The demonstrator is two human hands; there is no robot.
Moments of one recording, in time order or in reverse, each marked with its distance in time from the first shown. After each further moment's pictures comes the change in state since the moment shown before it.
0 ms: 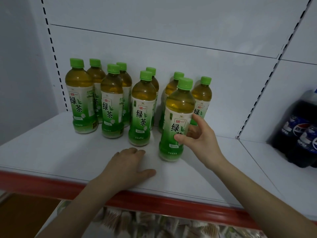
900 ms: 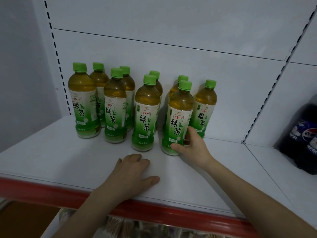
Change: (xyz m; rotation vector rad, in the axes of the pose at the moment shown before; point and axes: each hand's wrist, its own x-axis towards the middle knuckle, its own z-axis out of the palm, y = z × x) left_hand 0.006 -0.007 0.012 -0.007 -0.032 0.001; right_hand 0.028 0.035 0.019 -0.226 -0.044 0.075
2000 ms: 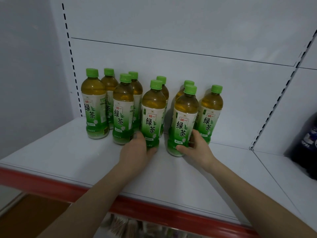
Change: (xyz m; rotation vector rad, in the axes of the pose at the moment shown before) left_hand 0.040 0.006 -0.020 -0.248 0.379 -0.289; right_hand 0.008 0.004 0.000 0.077 -0.036 0.022
